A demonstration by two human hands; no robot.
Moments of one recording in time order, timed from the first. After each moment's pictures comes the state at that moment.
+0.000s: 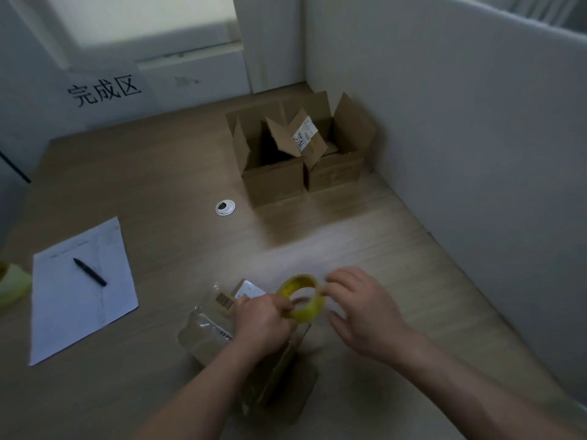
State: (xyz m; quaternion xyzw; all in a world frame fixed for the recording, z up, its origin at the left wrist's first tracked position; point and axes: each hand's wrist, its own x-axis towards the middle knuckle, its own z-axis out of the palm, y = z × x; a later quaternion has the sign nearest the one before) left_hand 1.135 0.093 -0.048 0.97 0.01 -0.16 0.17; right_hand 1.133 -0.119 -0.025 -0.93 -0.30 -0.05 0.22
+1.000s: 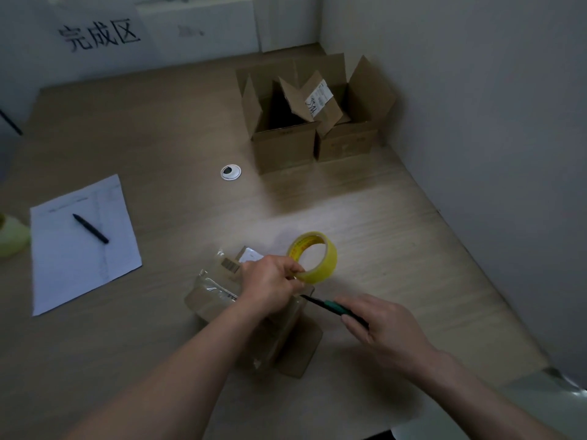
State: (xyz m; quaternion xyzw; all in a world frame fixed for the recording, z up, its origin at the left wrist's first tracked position) left_hand 1.132 0.094 -0.035 0.94 0.07 -0.15 0.30; right_hand 1.075 -0.133 -0.055 -0.94 -0.22 0.05 0.27
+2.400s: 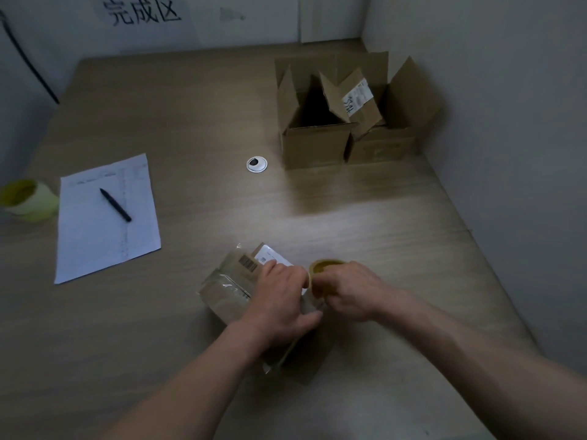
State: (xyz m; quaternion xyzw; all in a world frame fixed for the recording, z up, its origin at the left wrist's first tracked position) left_hand 1.104 0.113 -0.059 0.97 -0.11 -0.04 0.20; right_hand 1.176 -0.061 -0.046 -0.89 -0.37 0.25 0.13
